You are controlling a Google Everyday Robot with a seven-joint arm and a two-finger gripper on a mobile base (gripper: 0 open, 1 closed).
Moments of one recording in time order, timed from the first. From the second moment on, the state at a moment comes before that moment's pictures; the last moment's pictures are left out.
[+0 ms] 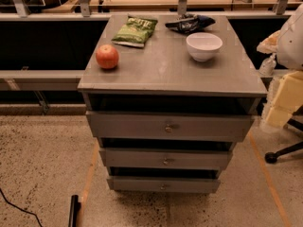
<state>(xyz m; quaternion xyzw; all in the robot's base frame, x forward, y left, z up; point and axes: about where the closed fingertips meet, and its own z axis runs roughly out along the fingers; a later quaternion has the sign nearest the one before) 0.438 -0.216 0.977 -0.60 0.78 -0.04 0.16</state>
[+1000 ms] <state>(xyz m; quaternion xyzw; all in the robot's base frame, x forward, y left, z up) 0.494 -0.217 0.976 -0.59 0.78 -0.01 0.22</state>
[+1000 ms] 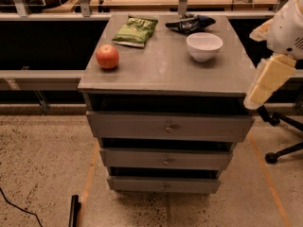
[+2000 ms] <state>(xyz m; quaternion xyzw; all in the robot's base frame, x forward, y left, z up) 0.611 -0.222 0.932 -0.53 0.79 0.06 0.32</state>
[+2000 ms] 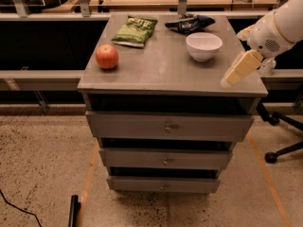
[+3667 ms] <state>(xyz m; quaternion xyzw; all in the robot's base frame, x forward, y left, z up) 0.753 -0.175 0.900 -0.45 0.80 0.10 0.38</state>
